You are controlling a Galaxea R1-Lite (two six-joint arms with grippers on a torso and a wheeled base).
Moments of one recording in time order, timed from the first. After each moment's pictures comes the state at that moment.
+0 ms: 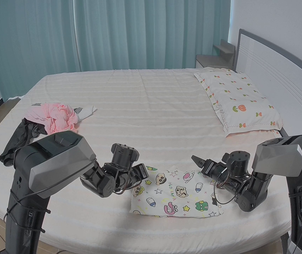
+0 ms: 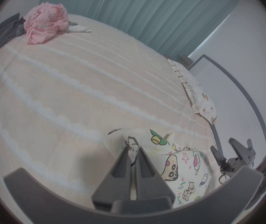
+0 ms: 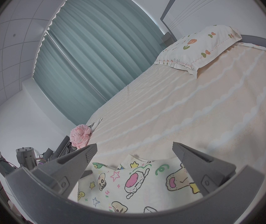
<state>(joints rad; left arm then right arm) -0.50 2.48 -1.18 -0.65 0.04 -0.72 0.38 2.47 -0.71 -1.49 -0.01 0.68</state>
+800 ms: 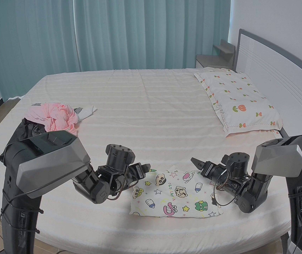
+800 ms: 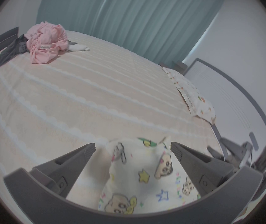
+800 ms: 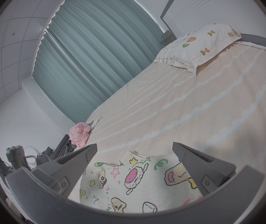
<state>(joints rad) -0.52 2.39 -1.02 -0.76 0.13 -0.63 0.38 2.47 -0.70 -1.49 -0.01 0.68</state>
